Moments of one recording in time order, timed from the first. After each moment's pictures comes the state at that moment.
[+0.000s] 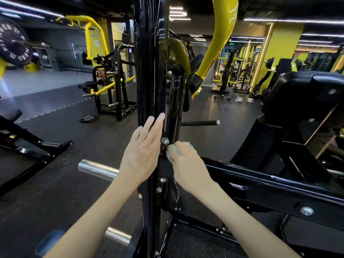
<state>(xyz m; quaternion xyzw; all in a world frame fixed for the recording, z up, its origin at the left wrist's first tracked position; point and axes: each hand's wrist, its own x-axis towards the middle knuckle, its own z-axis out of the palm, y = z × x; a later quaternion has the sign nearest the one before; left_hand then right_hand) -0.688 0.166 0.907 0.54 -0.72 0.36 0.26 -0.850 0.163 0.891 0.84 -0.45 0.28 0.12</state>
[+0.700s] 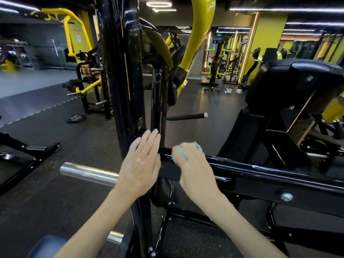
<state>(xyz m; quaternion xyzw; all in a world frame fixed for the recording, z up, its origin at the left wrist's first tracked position) -0.723 0.177 0.875 0.50 -0.77 0.27 0.28 -0.898 0.194 0.889 0.80 -0.52 0.27 0.13</state>
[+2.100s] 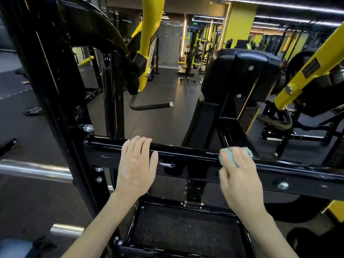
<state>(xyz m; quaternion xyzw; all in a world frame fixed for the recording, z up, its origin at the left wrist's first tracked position) -0.853 0.186 0.849 0.52 -0.75 0.14 0.38 -1.099 0.264 0.879 0.67 -0.65 0.30 0.19</state>
